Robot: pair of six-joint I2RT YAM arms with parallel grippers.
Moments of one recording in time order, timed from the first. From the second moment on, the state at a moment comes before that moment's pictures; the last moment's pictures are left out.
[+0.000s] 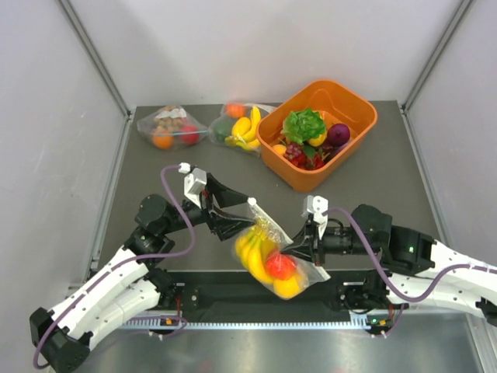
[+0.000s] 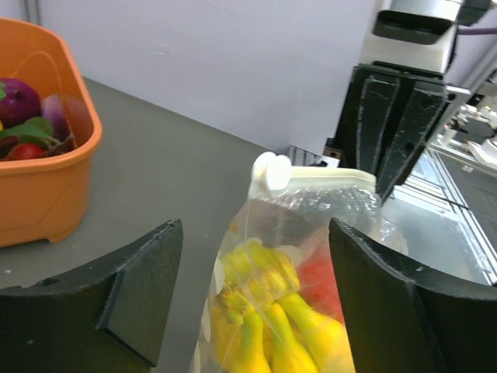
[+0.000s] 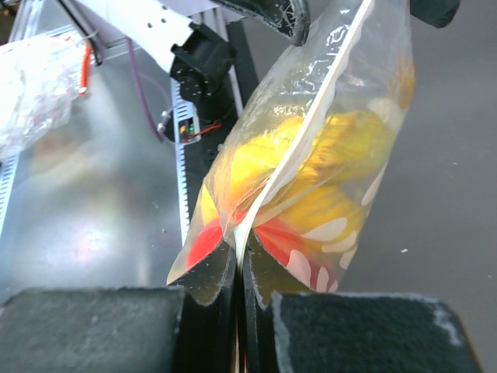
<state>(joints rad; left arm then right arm) -0.66 0.69 0.58 0.34 0.67 -0.47 1.21 0.66 0.81 -0.38 -0.21 0.16</state>
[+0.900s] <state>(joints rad) -0.66 0.90 0.91 -0.11 0.86 -0.20 1.04 0.76 0.89 -0.31 -0.16 0.08</state>
